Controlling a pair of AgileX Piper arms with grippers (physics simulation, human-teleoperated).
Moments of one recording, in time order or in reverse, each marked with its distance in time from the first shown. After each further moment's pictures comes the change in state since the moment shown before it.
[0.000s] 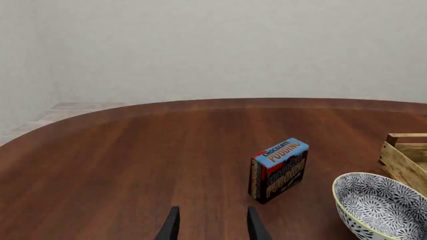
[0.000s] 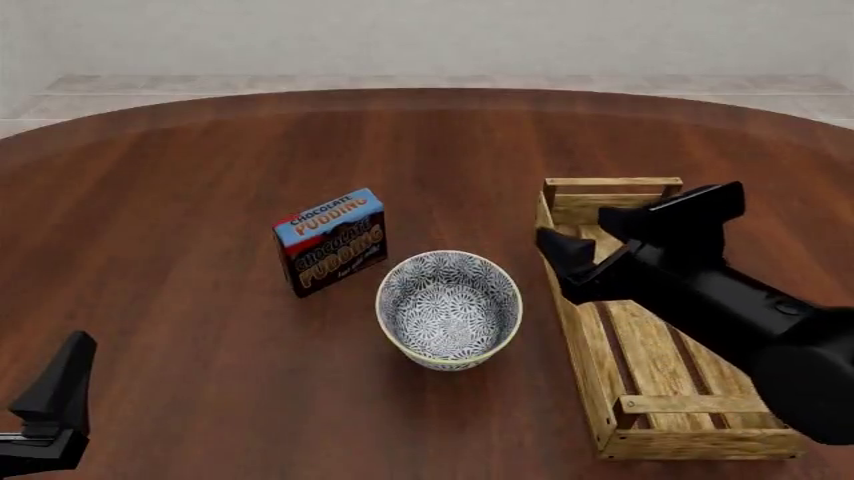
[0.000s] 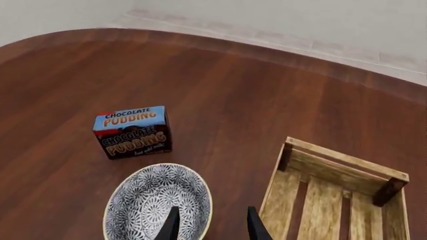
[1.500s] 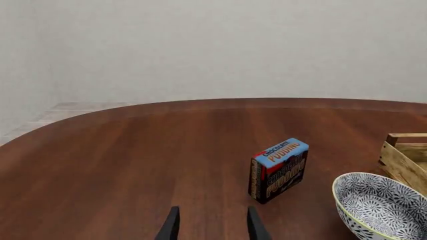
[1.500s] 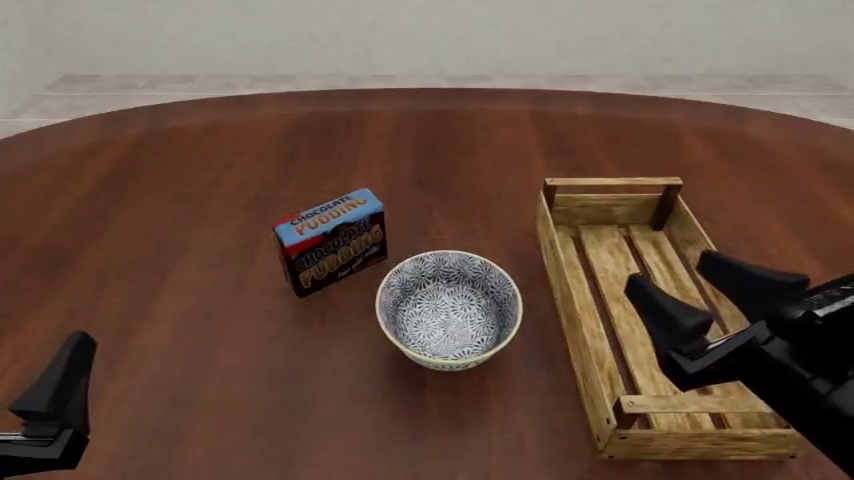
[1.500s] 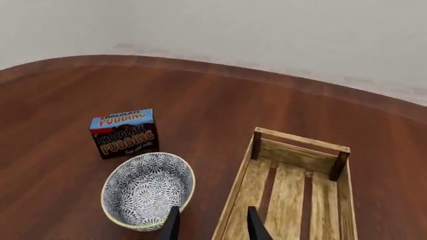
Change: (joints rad) left arm 0.000 0.000 0.000 0.000 0.000; right arm -0.078 -0.498 0.261 0.100 -0.011
